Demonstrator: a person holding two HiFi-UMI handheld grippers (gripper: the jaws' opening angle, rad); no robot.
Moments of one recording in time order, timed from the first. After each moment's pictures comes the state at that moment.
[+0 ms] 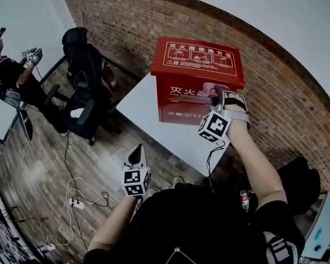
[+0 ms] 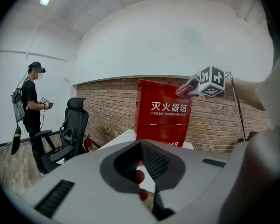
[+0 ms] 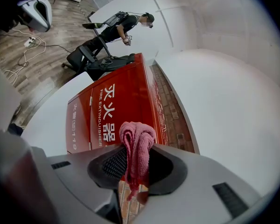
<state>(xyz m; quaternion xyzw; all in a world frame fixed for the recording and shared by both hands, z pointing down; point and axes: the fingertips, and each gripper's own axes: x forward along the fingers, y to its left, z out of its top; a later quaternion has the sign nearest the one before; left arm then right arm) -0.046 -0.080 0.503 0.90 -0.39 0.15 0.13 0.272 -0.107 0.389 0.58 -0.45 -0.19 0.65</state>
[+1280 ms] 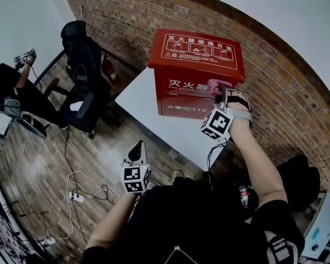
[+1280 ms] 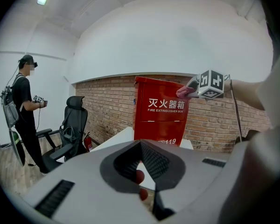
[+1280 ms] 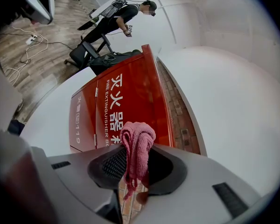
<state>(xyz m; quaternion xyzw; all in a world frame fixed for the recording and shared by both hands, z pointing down) -0.039 -0.067 0.509 0.90 -0.39 0.17 0.13 0.291 -0.092 0.413 0.58 -0.45 -0.17 0.66</state>
